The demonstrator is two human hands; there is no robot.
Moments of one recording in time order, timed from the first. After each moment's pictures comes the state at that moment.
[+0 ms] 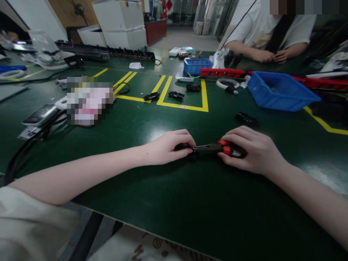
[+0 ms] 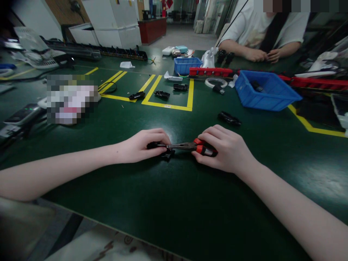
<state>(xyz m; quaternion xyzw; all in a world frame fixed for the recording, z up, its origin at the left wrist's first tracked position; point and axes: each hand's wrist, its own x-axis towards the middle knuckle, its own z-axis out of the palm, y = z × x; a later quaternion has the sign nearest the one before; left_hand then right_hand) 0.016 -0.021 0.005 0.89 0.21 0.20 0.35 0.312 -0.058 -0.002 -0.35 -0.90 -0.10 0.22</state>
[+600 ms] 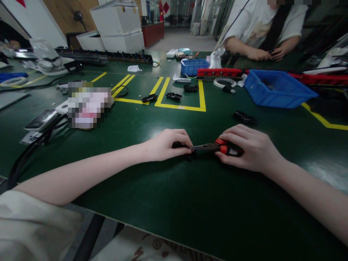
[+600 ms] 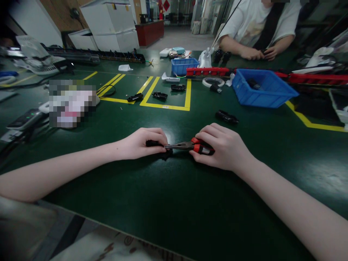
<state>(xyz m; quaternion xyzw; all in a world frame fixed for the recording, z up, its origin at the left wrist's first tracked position) 0.017 -0.011 0.003 0.89 0.20 0.19 0.36 0.313 -0.058 -0.003 -0.36 -0.90 -0.10 0.23</state>
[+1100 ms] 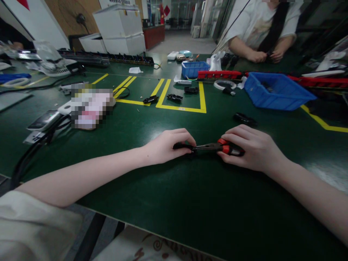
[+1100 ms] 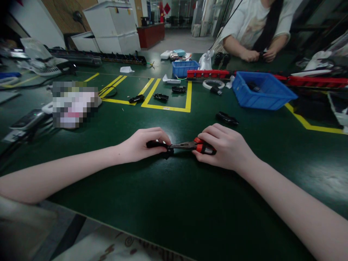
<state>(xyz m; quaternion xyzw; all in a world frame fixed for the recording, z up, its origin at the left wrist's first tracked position) 0.015 -0.018 0.002 0.90 0.21 0.23 0.31 0.314 -0.058 0.005 -0.36 -0.90 -0.13 0.20</state>
